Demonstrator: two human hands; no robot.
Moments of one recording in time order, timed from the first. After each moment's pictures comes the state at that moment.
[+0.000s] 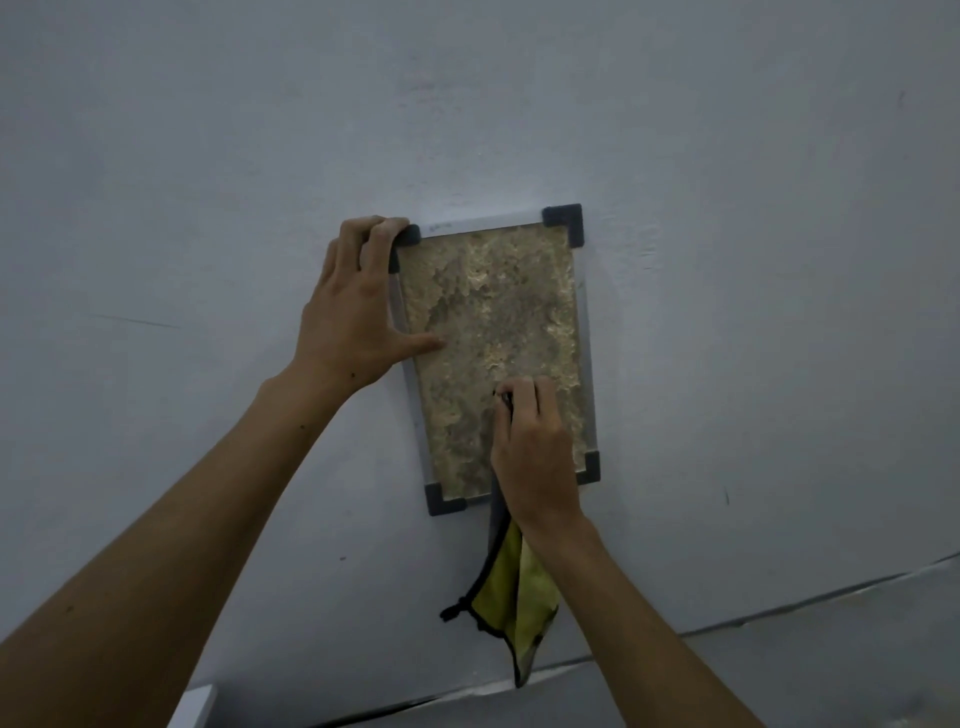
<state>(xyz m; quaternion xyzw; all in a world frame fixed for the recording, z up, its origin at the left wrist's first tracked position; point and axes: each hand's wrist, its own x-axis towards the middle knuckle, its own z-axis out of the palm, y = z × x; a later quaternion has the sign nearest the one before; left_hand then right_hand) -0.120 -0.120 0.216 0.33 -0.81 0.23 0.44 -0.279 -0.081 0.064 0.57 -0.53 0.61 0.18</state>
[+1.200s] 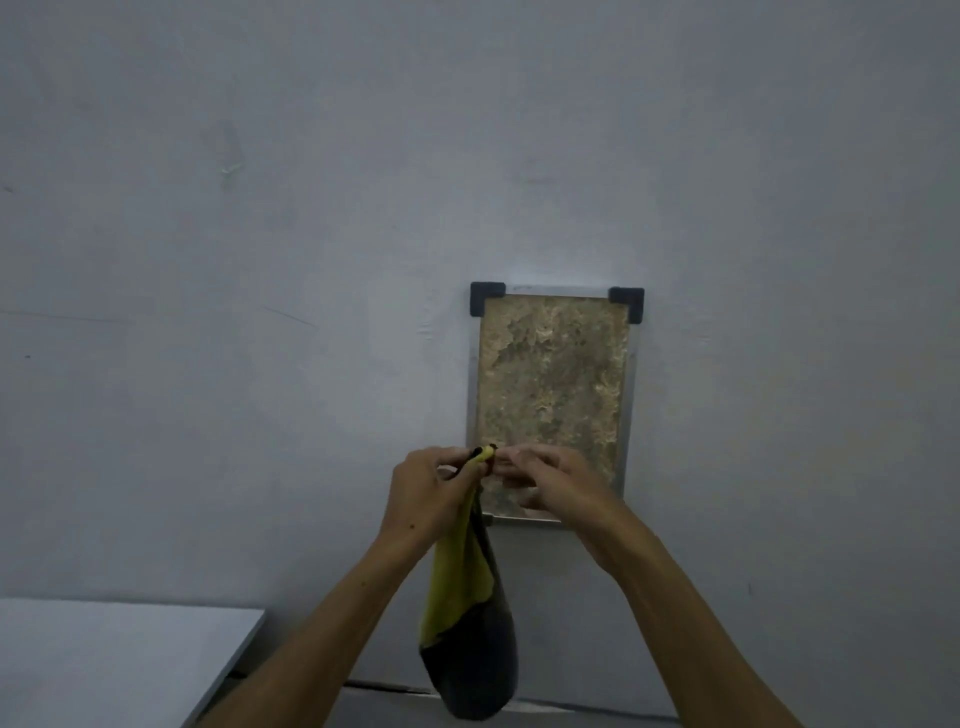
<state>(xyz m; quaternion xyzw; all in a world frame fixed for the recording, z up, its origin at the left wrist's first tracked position) -0.129 -0.044 0.085 0.48 -0.67 -0.16 0.55 -0.303 -0.020 0.108 0.67 -0.44 0.47 -0.38</state>
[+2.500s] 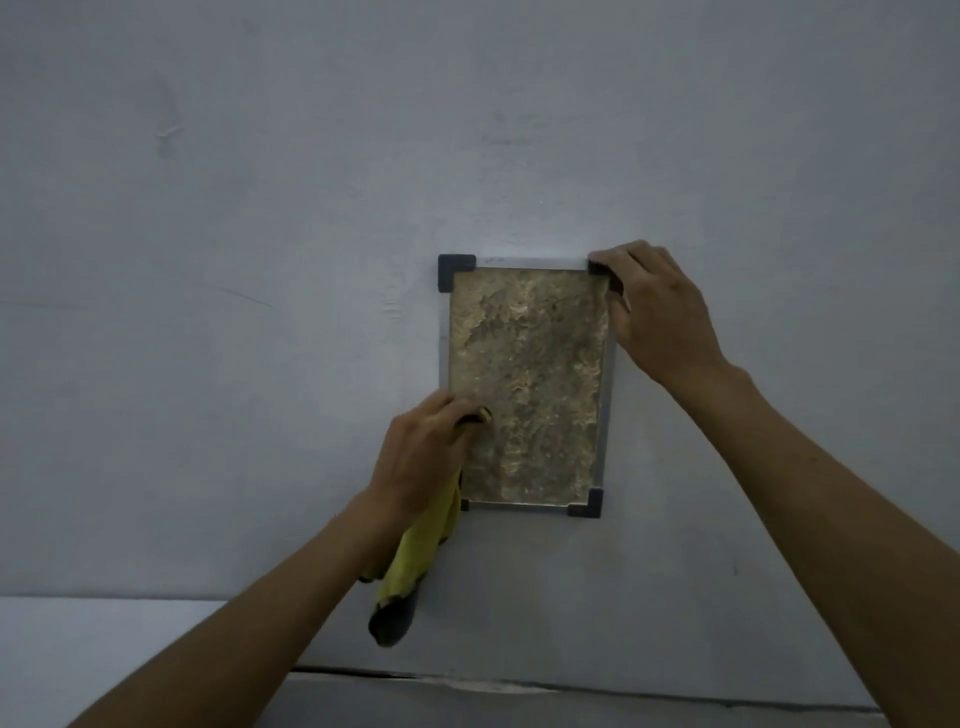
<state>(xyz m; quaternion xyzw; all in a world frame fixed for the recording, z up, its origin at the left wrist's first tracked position) -0.143 -0.084 0.097 0.35 -0.78 0.18 0.49 -0.406 -0.072 0.228 0.71 -0.44 0.44 0.33</state>
